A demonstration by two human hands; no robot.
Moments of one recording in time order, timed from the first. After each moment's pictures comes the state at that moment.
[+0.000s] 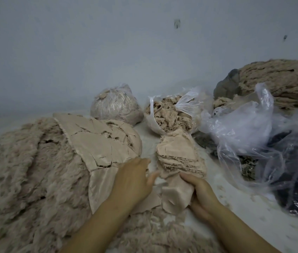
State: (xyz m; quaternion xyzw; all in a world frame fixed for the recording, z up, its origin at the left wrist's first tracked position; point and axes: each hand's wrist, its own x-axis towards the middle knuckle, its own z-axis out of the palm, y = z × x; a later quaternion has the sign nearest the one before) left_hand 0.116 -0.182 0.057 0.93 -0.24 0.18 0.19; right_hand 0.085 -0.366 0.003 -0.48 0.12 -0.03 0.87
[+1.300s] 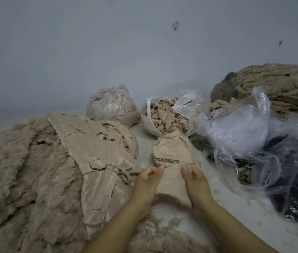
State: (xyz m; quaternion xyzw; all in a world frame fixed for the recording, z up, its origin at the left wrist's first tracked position) left_hand 0.122 -0.232 0.024 0.65 -0.10 -0.08 0.75; right_hand 0.099 -0.365 0.011 -0.66 0.15 -0.21 0.70
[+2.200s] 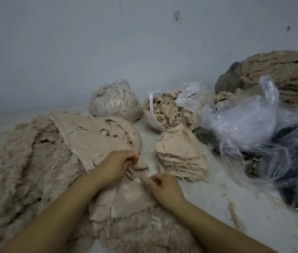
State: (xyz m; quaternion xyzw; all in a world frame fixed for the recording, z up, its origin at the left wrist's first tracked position) left_hand 0.181 -0.139 0.065 0.89 -0.35 0.08 0.27; right_hand 0.111 -0.304 0.001 -0.89 0.01 -0.07 0.45
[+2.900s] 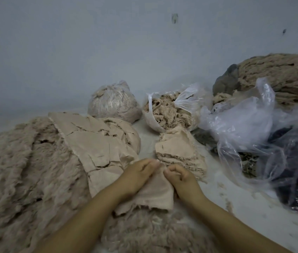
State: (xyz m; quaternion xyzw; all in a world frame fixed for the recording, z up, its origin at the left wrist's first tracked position) left_hand 0.150 -0.185 0.046 0.84 -0.31 -0.02 0.44; right_hand 0.094 -0.340 0.013 -0.75 0.03 -0.12 0.64
